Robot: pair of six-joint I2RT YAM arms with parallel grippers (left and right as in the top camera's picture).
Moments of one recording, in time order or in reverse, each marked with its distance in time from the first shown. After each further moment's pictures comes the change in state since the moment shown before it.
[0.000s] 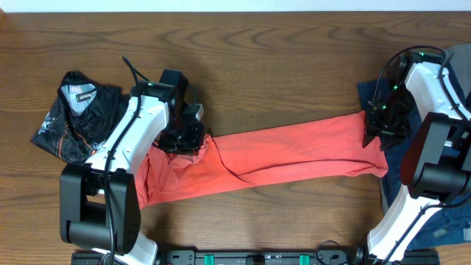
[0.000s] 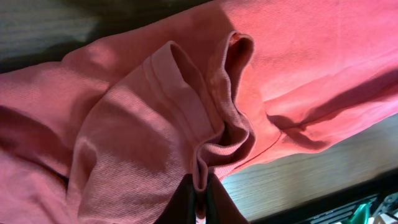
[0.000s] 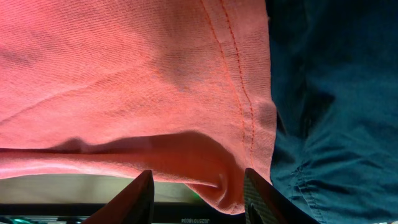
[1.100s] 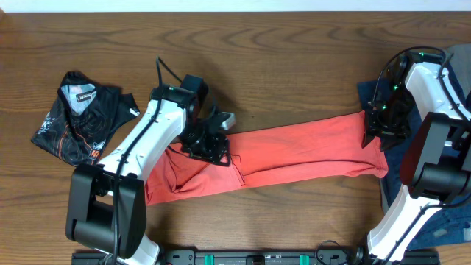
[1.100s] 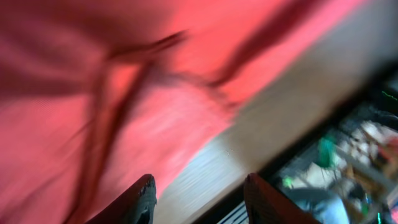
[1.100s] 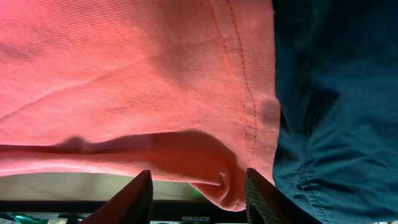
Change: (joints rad) left arm -0.119 0.000 -0.001 -0.041 0.189 0.171; right arm 0.000 0.000 -0.001 -0.007 -0.008 -0.005
